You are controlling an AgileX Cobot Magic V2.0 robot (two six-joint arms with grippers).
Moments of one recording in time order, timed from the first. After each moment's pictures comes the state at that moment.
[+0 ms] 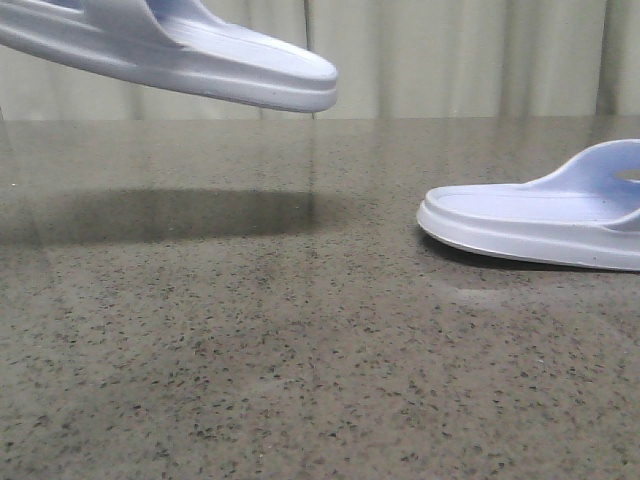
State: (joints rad) left arm -0.17 0.91 -0.71 -0.94 0.43 0.06; right arm -0.20 0.46 -0.49 0.00 0.47 0.23
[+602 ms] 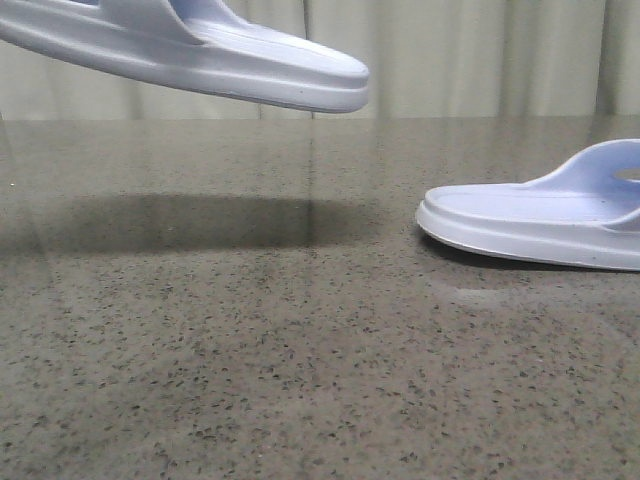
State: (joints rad) left arm -0.17 0.91 -0.71 -0.98 0.48 0.06; right arm -0.21 0.73 -0.49 0.20 0.49 0.30
